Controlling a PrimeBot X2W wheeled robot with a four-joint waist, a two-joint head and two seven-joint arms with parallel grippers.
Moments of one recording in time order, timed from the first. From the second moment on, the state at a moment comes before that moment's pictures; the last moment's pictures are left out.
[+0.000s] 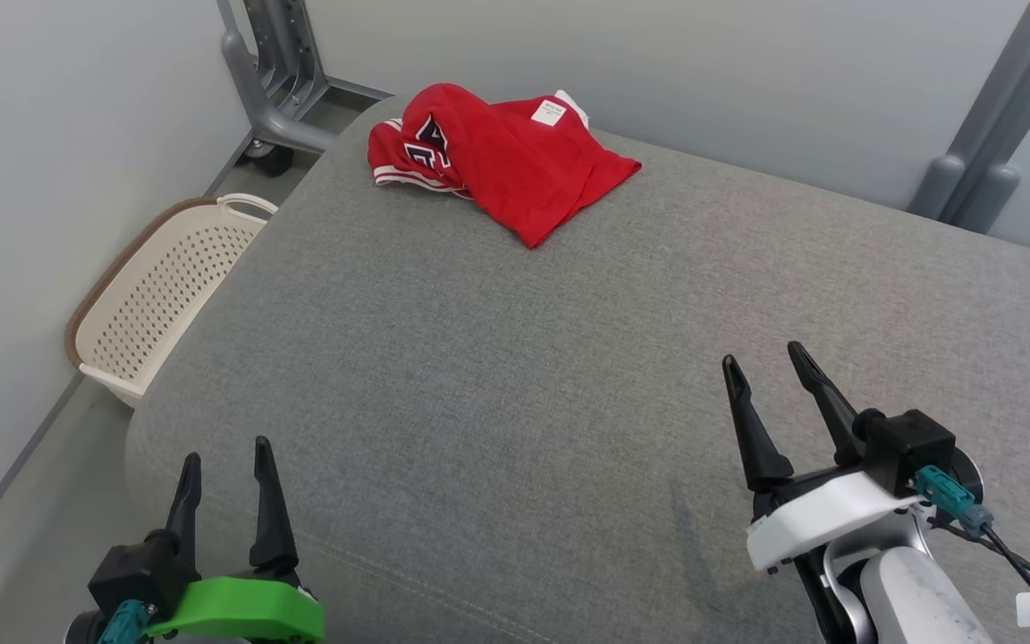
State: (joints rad) left arm 0.02 0.09 -0.13 0.16 -0.38 0.09 -0.26; right arm -0.13 -0.05 0.13 0.17 0.17 0.13 -0.21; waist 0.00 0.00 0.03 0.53
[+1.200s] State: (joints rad) left arm -0.82 0.37 -0.09 0.49 -0.31 -0.04 -0.07; right arm -0.24 -0.05 0.06 -0.09 0.03 0.13 -0.14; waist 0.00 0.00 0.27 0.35
